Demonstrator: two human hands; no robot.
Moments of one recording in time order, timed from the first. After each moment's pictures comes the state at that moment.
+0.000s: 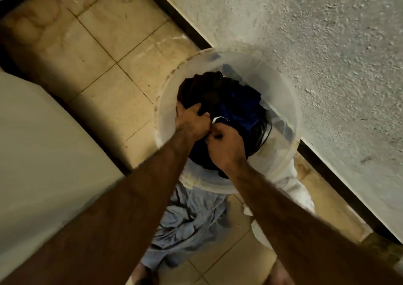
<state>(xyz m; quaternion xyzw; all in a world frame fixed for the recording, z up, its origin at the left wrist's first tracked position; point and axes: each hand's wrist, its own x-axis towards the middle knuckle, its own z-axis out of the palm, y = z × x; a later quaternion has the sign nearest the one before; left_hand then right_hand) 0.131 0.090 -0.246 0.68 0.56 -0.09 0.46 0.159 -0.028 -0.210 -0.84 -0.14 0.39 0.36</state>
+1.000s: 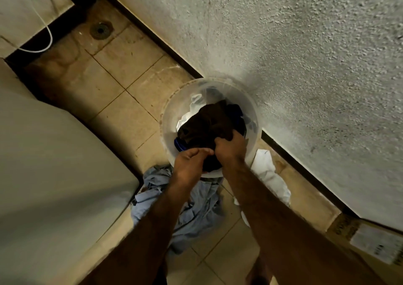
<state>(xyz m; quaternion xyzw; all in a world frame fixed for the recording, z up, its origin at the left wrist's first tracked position) 0.068 -0.017 -0.051 0.46 0.55 0.04 0.69 0.159 -0.058 -0.080 -0.83 0.09 0.35 0.42</state>
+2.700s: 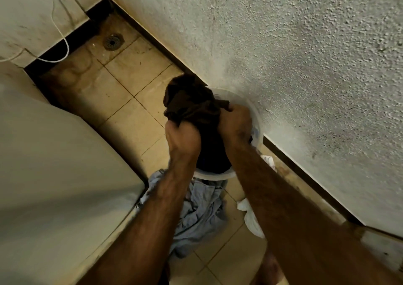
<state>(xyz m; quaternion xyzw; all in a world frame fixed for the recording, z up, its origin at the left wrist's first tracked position) 0.106 0.013 0.034 0.45 0.55 0.28 0.65 0.192 -0.027 0.003 -0.87 -0.05 0.29 0.40</state>
